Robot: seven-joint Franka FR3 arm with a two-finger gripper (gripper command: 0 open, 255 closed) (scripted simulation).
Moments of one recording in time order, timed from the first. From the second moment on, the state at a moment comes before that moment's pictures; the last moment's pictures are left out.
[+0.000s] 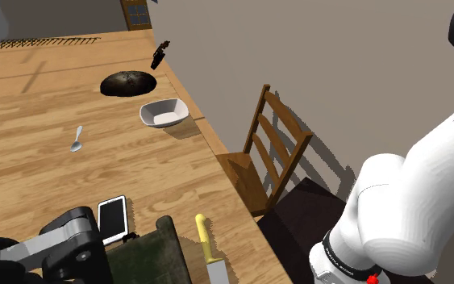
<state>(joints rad) 0.37 -0.21 0.79 -1.63 0.18 1.47 1.20</state>
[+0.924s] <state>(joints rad) 0.38 -0.25 0.79 -1.75 0.20 1.55 1.18</state>
